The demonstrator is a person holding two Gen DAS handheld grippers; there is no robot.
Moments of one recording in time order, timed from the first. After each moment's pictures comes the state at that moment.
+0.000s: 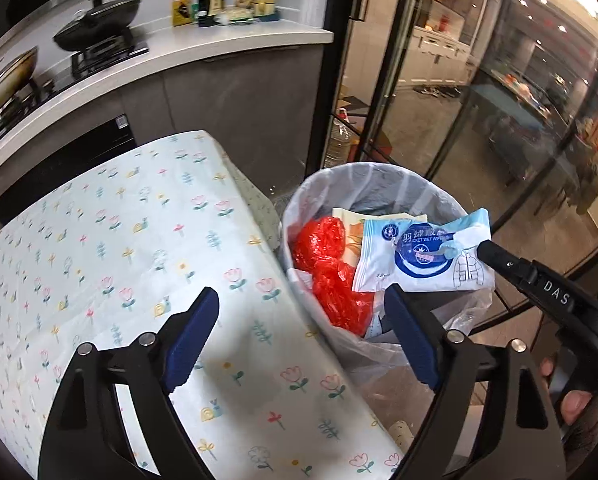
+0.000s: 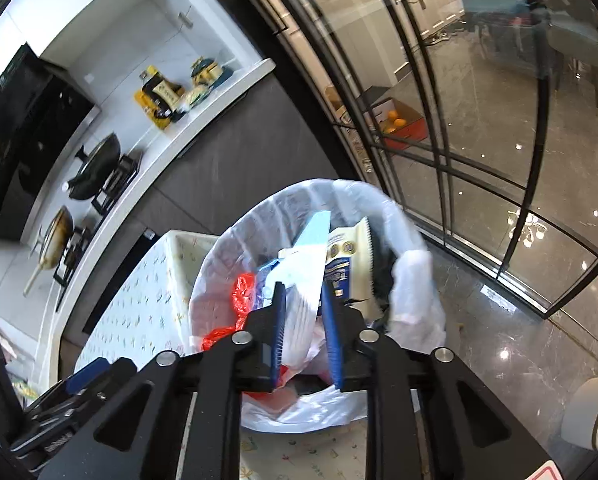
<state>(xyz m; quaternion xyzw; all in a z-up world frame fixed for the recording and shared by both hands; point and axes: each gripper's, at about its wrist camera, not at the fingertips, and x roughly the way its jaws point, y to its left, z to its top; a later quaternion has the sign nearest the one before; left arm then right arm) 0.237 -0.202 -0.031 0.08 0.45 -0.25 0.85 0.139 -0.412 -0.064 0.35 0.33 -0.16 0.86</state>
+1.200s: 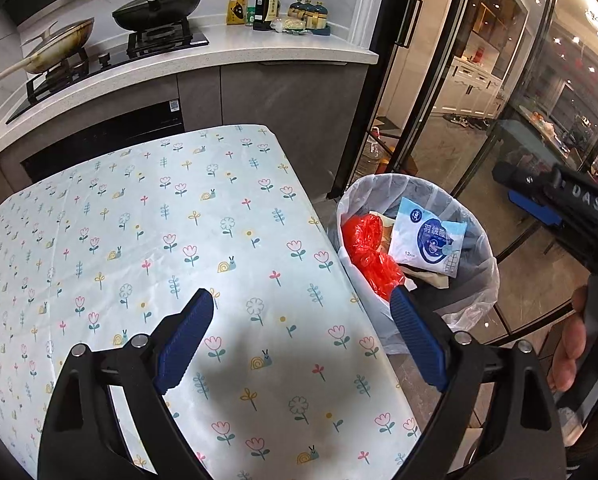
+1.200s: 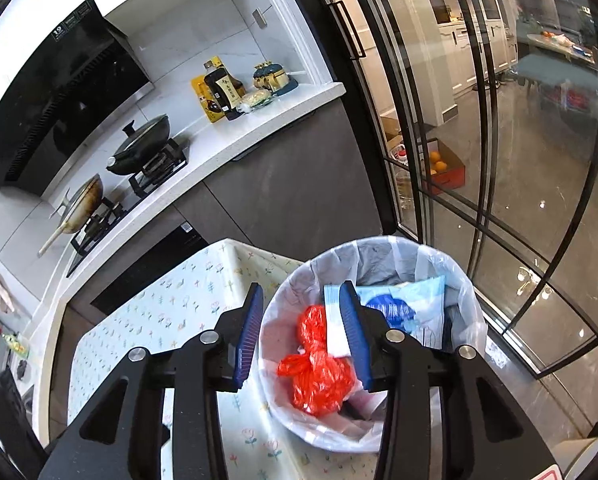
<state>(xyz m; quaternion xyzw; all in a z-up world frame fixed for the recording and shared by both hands) 0.212 -0.139 -0.015 0.03 0.44 -0.20 0.87 0.171 -0.367 0.005 0.26 0.33 -0.11 0.90</state>
